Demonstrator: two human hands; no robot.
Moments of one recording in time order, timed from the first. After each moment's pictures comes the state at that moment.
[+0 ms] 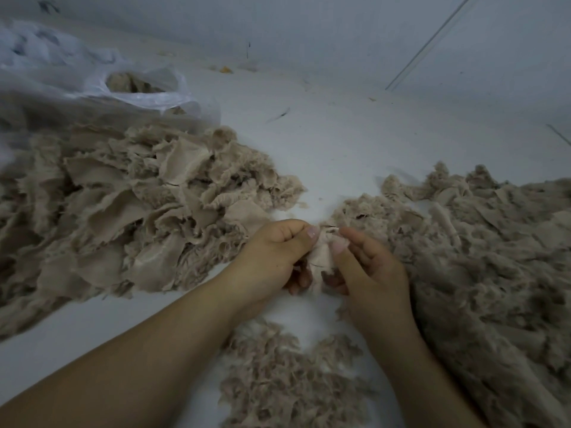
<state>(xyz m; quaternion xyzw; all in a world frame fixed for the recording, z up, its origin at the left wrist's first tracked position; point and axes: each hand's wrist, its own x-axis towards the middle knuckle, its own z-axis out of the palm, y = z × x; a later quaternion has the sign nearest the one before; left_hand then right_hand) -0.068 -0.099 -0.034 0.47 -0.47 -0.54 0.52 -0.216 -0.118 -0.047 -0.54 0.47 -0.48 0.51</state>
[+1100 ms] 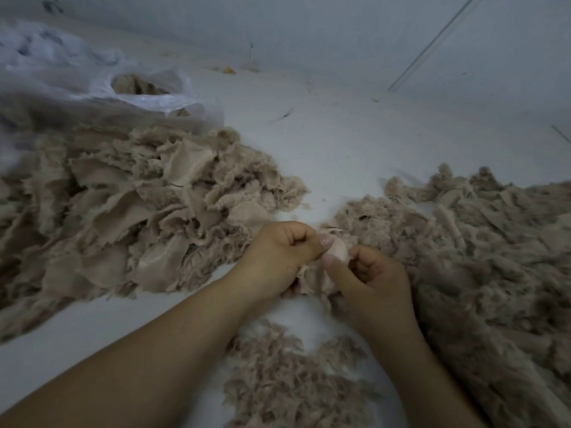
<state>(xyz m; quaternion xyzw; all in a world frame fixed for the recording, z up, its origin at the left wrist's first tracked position) -0.064 -0.107 -0.040 0.50 -0.47 -0.52 0.51 -0.220 -0.117 -0.053 -0.63 0.44 -0.45 0.44</state>
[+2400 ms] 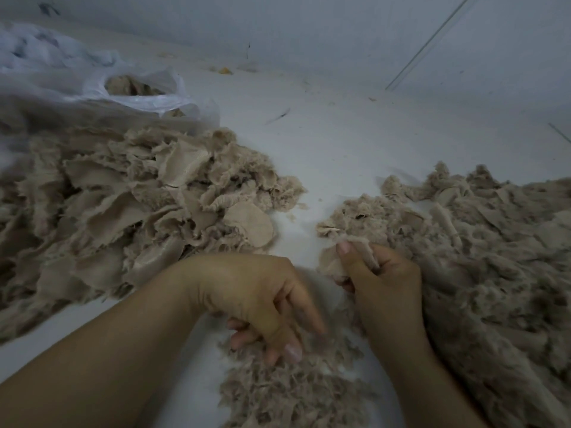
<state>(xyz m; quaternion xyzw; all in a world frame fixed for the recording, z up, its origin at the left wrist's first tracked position) -0.026 -0.092 -0.001 0.38 -0.68 -0.63 0.05 -0.222 -0.118 -0.047 -0.58 0.48 -0.52 0.41</state>
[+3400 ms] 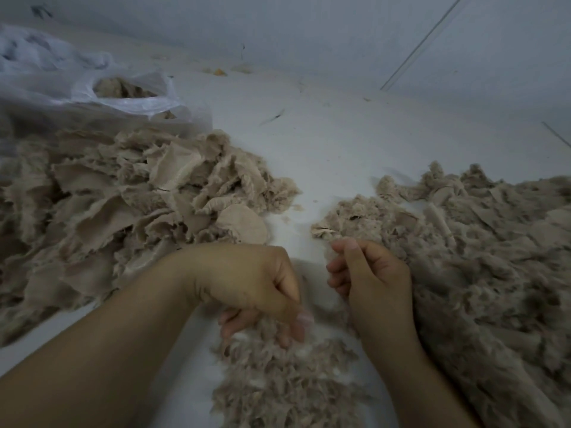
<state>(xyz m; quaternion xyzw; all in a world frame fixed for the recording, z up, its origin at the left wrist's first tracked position) -0.026 -0.100 0.009 0.40 -0.71 -0.58 0.04 -0.215 -0.116 -0.040 -0.51 0.49 -0.52 0.48</state>
